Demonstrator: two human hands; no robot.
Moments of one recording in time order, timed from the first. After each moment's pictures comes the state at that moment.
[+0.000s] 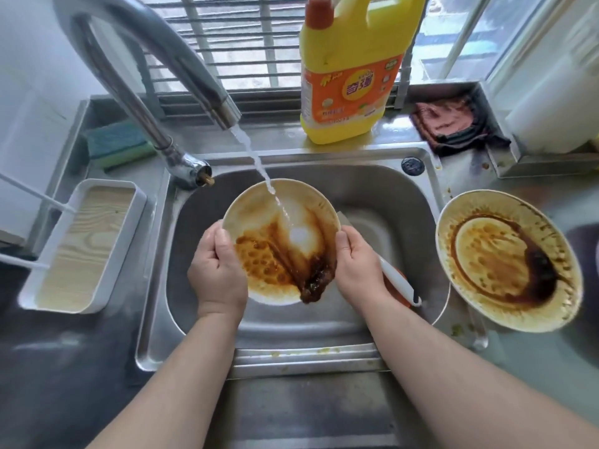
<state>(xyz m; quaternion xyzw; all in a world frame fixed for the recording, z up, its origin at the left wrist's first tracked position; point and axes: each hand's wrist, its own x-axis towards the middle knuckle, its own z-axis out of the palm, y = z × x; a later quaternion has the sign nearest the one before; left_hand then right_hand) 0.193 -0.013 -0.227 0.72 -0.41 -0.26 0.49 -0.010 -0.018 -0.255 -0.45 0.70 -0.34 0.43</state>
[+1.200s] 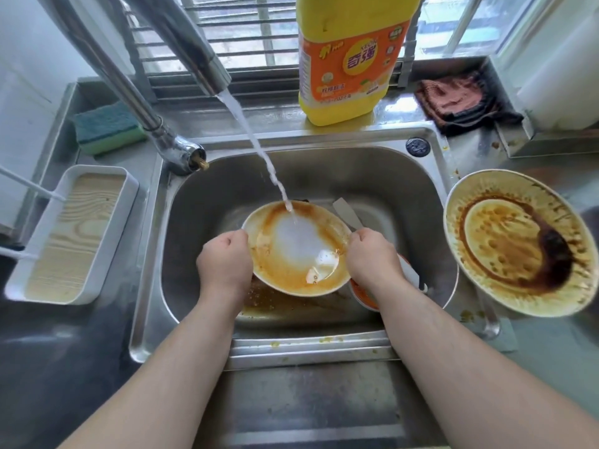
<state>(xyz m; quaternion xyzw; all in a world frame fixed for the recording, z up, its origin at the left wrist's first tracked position) 0.193 -0.020 -0.239 0.78 -0.36 -0.39 0.33 -0.030 -0.023 -0.241 -0.46 0.79 -0.11 0.39</state>
